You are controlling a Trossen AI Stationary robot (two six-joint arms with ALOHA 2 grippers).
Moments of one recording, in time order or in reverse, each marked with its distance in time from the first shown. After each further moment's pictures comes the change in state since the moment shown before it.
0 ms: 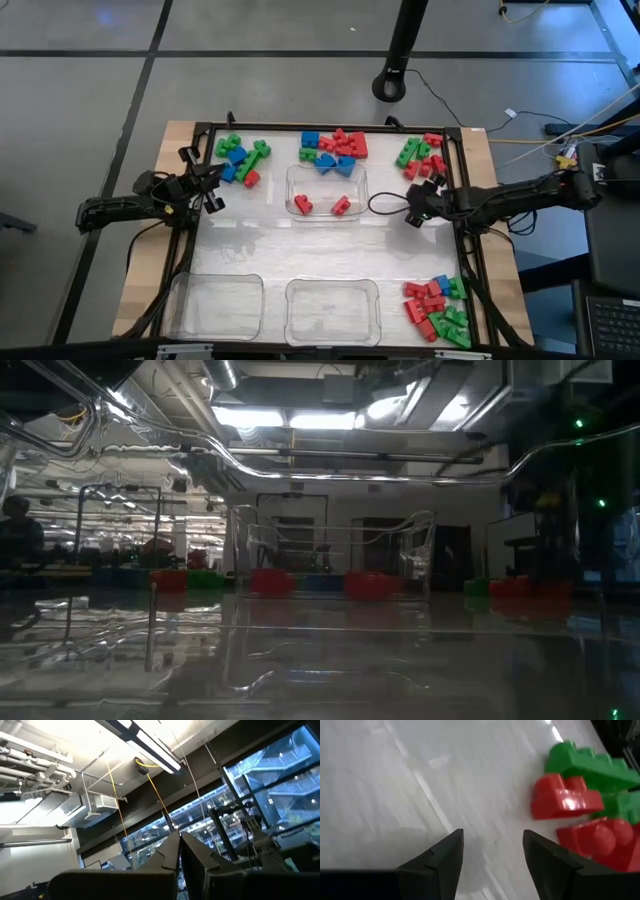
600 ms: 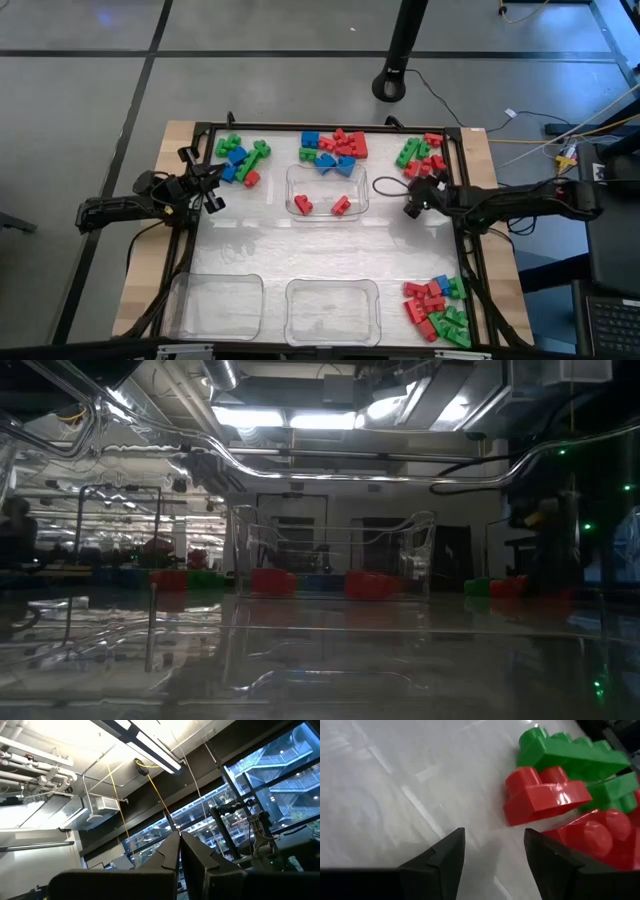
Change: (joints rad) left arm 0.000 0.000 0.000 0.002 0.000 0.027; right arm -0.242 0.000 -0.117 0.290 -0.032 -0.156
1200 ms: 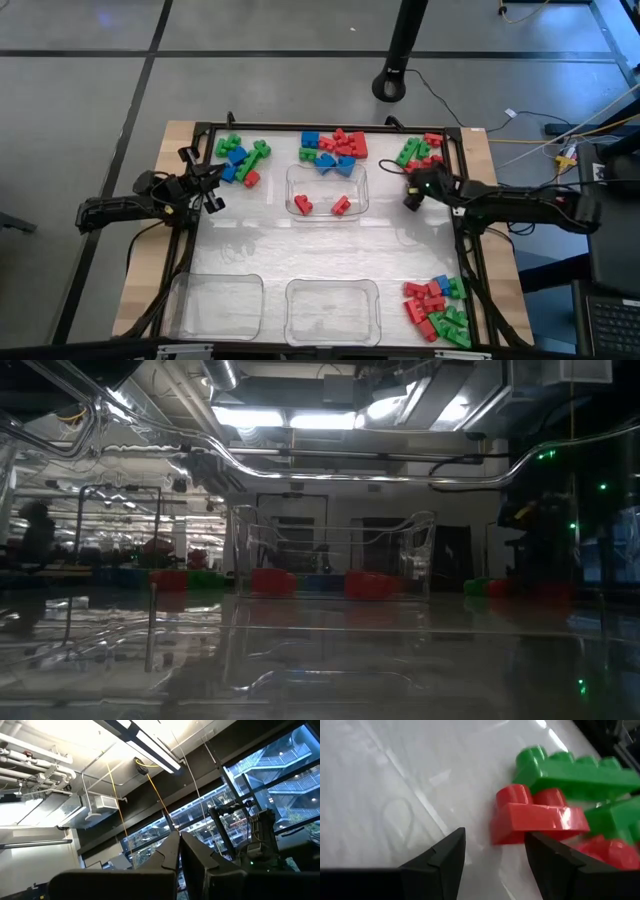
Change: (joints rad) left arm 0.000 0.000 0.000 -0.003 0.000 -0.019; right arm -0.245 0.002 -0.001 0.158 -0.219 -0.251
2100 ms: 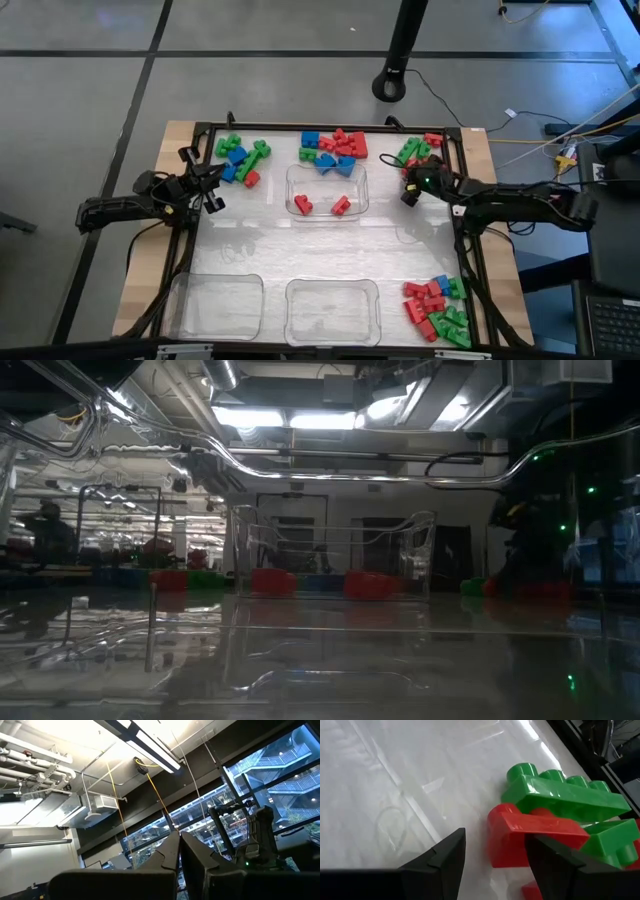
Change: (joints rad) left arm 0.000 0.000 0.000 0.000 0.000 0.000; right arm -0.052 0.095 0.000 0.154 -0.007 -0.102
